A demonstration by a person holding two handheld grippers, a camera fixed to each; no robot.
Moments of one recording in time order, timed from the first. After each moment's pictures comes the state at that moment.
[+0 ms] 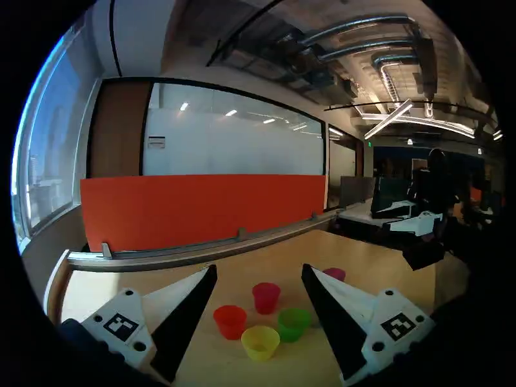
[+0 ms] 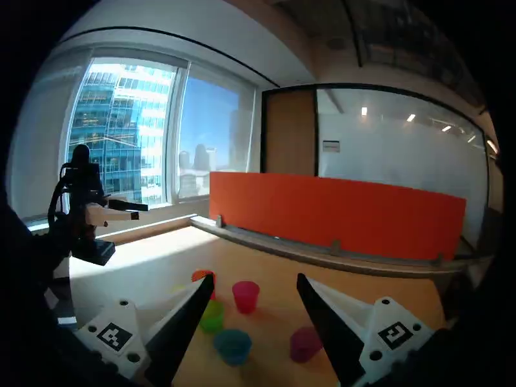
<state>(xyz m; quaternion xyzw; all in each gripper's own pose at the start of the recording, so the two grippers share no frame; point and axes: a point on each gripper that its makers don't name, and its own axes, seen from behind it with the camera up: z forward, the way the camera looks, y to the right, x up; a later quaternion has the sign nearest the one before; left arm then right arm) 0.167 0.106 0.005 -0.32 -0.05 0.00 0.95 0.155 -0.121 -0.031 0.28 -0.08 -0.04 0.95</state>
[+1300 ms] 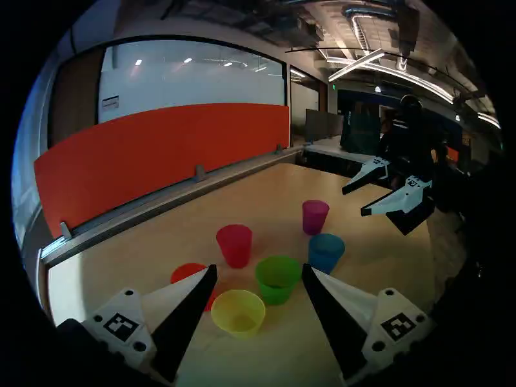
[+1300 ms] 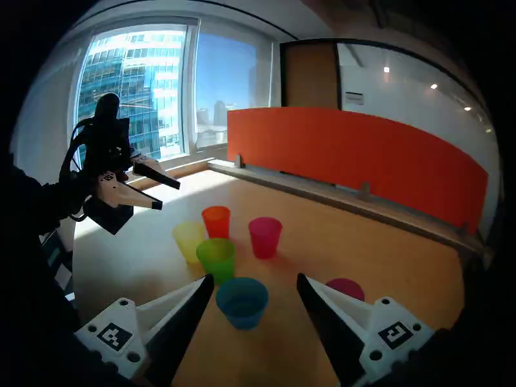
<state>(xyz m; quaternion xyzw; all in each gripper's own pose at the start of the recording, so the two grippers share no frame) 0.044 0.175 0.030 -0.42 -0.18 0.09 0.89 0.027 -0.135 -0.027 0.33 -0.20 -0.07 0.92</state>
